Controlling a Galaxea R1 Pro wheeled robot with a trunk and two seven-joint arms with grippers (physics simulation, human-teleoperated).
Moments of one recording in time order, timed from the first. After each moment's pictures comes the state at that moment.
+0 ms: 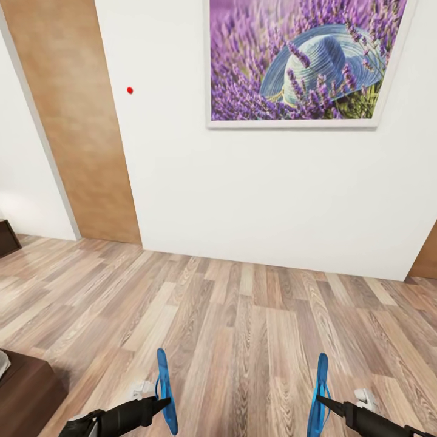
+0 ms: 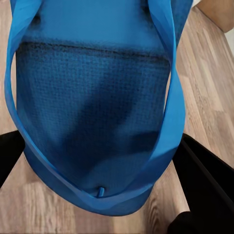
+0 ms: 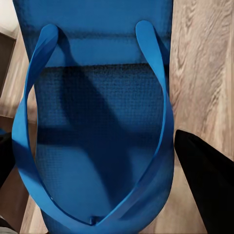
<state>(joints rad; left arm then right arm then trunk) -0.39 0.05 0.44 -0.46 -0.23 0.16 -1.00 -0.41 -0.33 -0.54 -0.30 0.08 0.25 1.14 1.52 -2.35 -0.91</state>
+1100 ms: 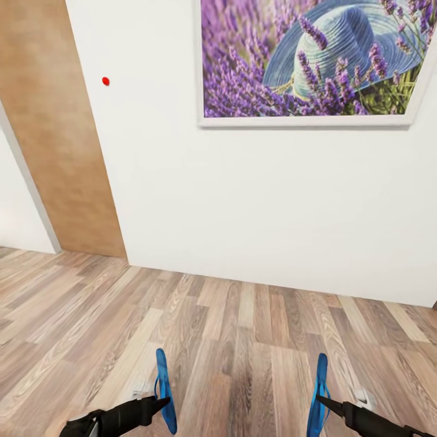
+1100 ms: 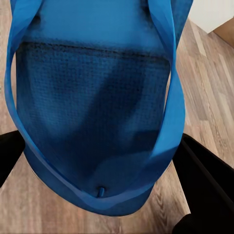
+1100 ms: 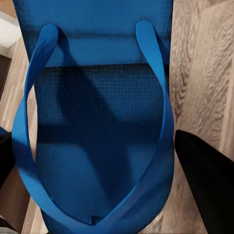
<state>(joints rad) -0.39 0.05 0.44 -0.47 -0.24 0.15 -0.98 -0.41 -0.33 -0.54 -0.30 0.08 0.25 1.14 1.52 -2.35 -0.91</state>
